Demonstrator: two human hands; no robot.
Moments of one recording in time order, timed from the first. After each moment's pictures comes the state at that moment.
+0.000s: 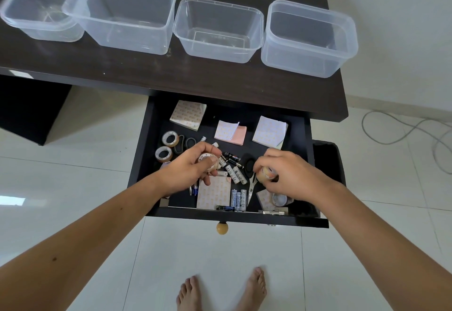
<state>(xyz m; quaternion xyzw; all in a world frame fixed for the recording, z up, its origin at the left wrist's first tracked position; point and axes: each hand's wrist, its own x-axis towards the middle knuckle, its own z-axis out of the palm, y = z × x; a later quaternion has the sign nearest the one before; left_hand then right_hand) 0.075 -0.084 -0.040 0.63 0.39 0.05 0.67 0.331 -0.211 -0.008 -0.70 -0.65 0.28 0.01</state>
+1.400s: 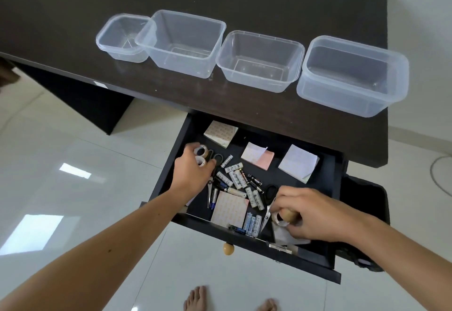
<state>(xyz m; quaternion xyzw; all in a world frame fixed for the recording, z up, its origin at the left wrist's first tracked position) 0.076 -0.080 -0.032 0.55 0.69 0.22 0.41 0.365 -0.197 -0.008 -0.52 -0.76 0.38 -0.05</state>
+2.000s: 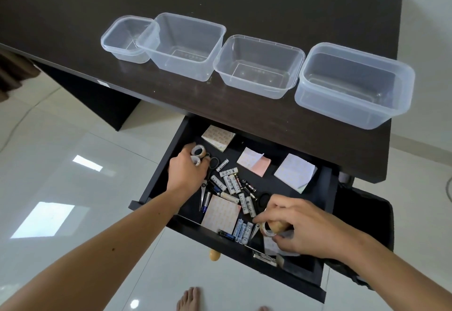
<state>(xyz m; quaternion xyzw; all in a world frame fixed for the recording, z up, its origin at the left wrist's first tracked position) 0.090 -0.075 -0.038 0.56 0.74 0.20 0.31 0.371 -0.198 -0.008 -0.49 -0.77 0.41 0.01</state>
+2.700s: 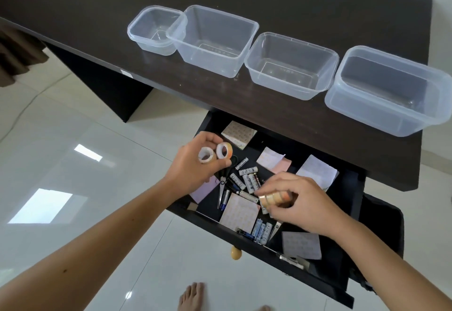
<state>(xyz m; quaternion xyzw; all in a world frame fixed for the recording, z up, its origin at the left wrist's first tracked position) 0.045 -0.084 0.017 0.60 0.59 0.25 0.49 0.314 -0.162 0.005 -0.55 -0.66 0.46 0.21</state>
